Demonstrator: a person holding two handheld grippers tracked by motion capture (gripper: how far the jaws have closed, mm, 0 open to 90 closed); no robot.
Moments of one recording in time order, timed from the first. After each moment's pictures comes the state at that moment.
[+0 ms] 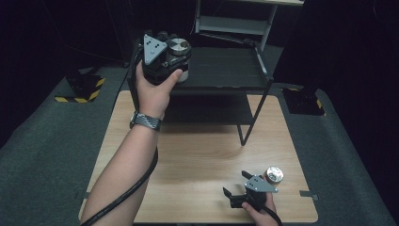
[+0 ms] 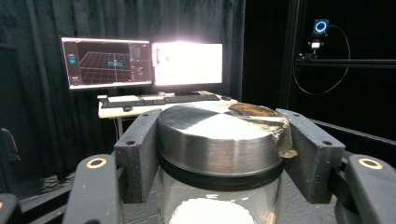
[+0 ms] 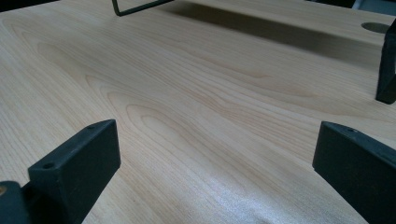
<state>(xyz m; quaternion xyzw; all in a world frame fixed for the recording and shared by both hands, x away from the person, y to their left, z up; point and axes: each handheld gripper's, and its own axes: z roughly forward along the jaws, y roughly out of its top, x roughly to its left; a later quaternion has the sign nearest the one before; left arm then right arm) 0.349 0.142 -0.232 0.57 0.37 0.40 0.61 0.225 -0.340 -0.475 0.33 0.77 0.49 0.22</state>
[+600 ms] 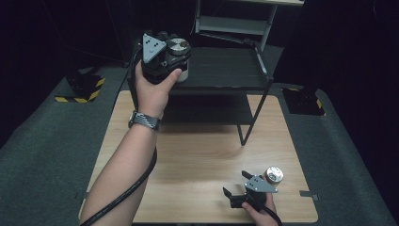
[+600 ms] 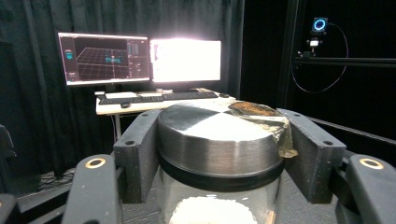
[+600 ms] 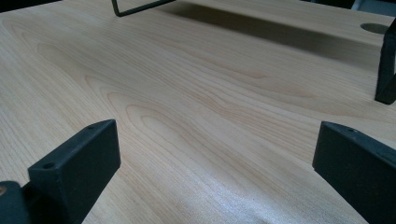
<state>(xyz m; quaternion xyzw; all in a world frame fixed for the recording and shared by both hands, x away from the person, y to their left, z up) 0.349 0.145 -0.229 0.58 0.37 0.39 0.61 0.224 -0.340 -0.475 0.33 0.77 0.49 0.23</state>
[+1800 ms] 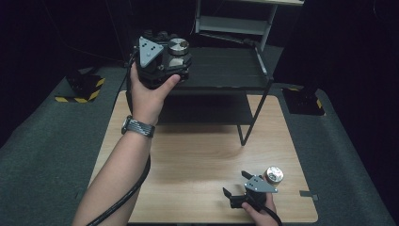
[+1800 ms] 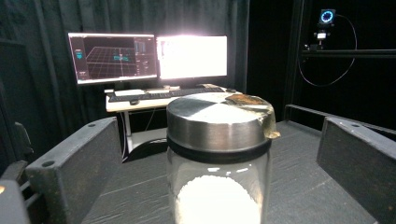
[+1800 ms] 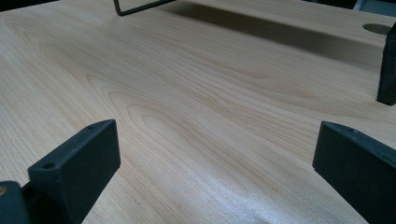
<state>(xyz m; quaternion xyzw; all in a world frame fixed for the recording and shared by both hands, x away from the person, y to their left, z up) 0.325 0.148 -0.223 0.58 0.38 0.40 0.60 0.224 -0.340 -0.475 0.33 0.78 0.49 0.22</state>
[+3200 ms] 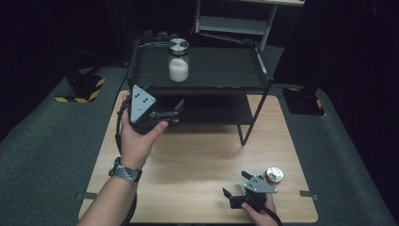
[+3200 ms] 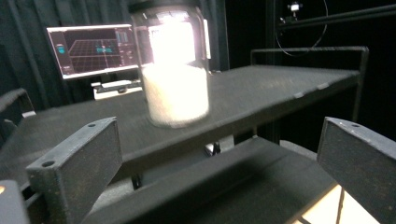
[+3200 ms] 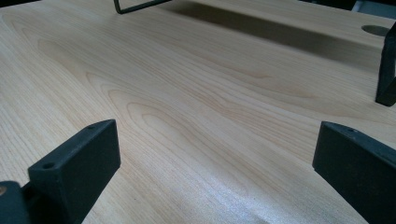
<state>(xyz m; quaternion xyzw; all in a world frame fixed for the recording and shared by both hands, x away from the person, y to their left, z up) 0.255 0.168 -0.295 0.63 0.34 0.40 0.58 0.223 -0.338 -0.475 0.33 0.78 0.49 0.23</state>
